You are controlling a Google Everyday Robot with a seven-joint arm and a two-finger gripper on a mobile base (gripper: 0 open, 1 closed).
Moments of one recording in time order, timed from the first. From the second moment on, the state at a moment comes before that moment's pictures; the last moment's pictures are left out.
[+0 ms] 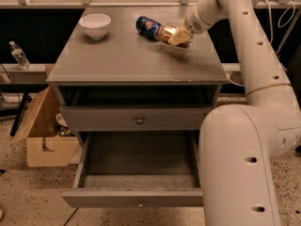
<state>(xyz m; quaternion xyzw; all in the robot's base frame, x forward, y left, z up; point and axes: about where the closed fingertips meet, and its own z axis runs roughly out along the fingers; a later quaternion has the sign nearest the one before) 0.839 -0.105 0.878 -0.54 0.75 0.07 0.39</state>
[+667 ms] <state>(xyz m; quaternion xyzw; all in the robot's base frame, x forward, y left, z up) 0.840 -0.103 0.882 -0.53 0.75 0.08 0.39</state>
